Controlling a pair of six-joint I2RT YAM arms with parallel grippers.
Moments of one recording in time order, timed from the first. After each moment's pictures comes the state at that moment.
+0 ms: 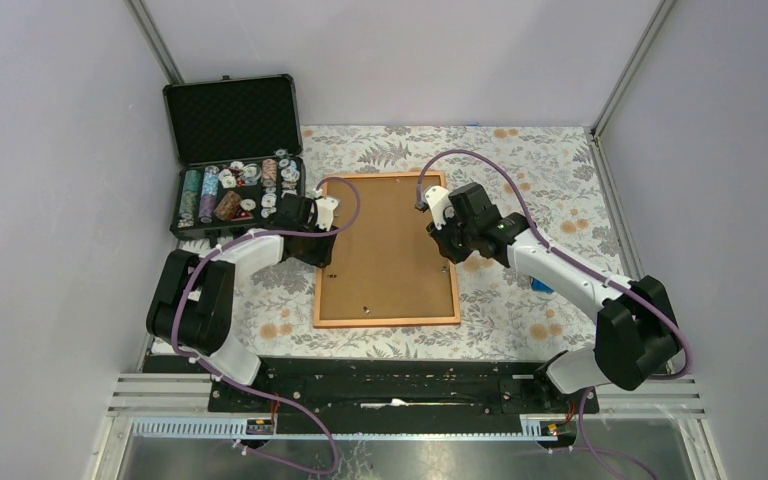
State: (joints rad) left arm -0.28 1.59 0.84 -0.24 0.18 0.12; right arm 0.59 1.44 1.03 -0.48 -0.10 -0.23
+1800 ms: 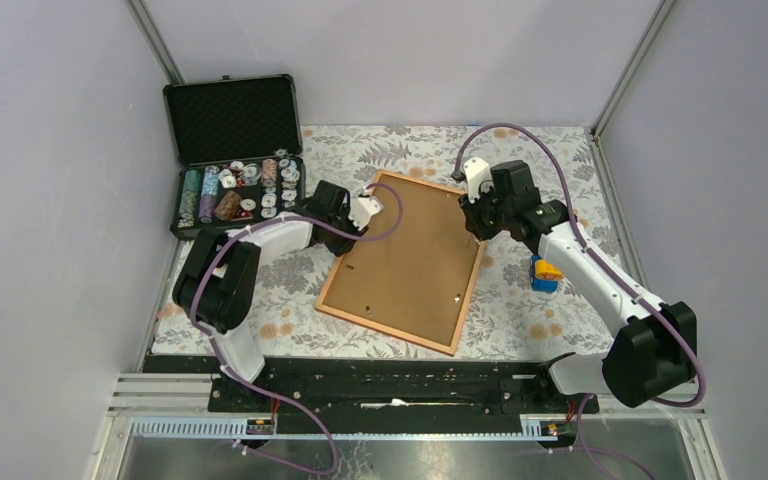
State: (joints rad) left arm -0.43 1.73 1.00 -0.25 0.19 0.45; right arm 0.40 1.34 1.10 -0.54 -0.15 -0.26
